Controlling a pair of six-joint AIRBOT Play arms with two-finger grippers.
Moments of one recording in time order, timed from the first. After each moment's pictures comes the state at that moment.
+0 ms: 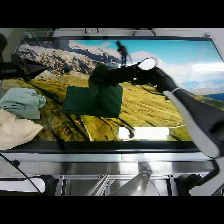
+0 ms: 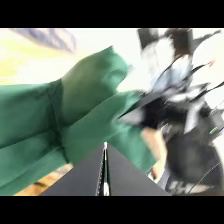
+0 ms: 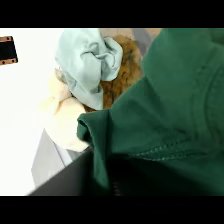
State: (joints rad) left arm 0.44 -1.59 1.44 0.26 -1.58 -0.99; right arm 0.50 -1.86 1.69 -0.32 0.89 1.20
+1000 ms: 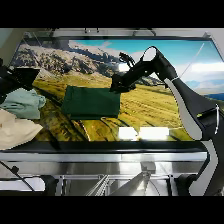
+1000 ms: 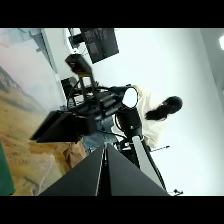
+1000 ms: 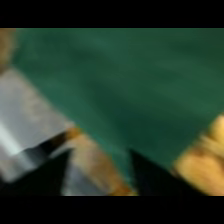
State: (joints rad) left arm 0.53 -1.58 1.17 -0.05 -1.68 -0.84; right arm 0.35 -2.01 1.97 -0.90 1.40 1.61
